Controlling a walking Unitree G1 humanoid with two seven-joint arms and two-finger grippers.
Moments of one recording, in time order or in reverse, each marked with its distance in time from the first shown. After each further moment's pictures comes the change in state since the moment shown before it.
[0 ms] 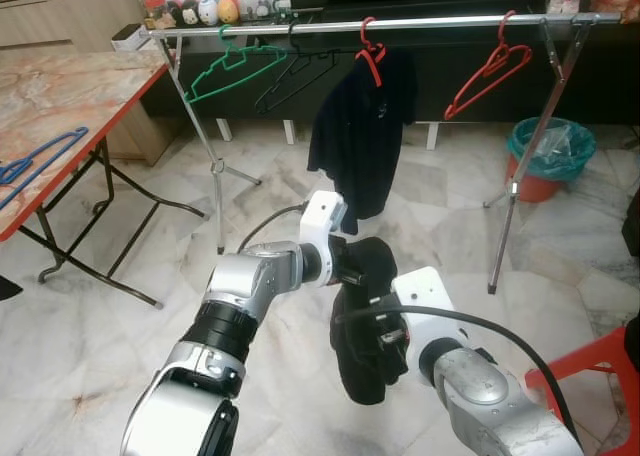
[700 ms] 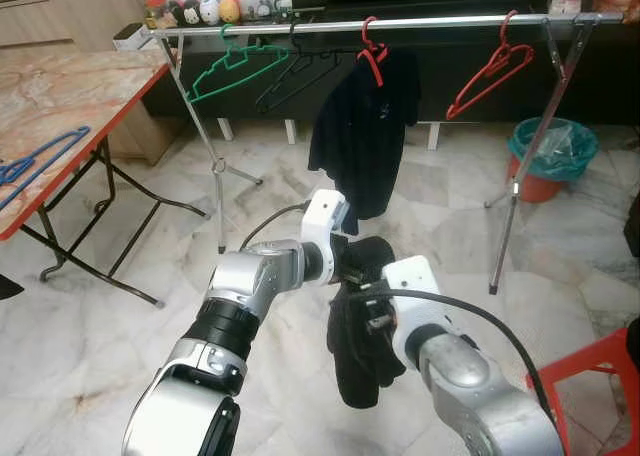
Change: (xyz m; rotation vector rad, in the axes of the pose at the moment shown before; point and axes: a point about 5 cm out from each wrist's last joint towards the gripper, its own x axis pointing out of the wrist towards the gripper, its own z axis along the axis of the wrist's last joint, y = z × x) left arm 0.002 -0.003 -0.001 -0.007 0.002 -0.013; right arm 0.022 0.006 0.007 0.014 -0.049 0.028
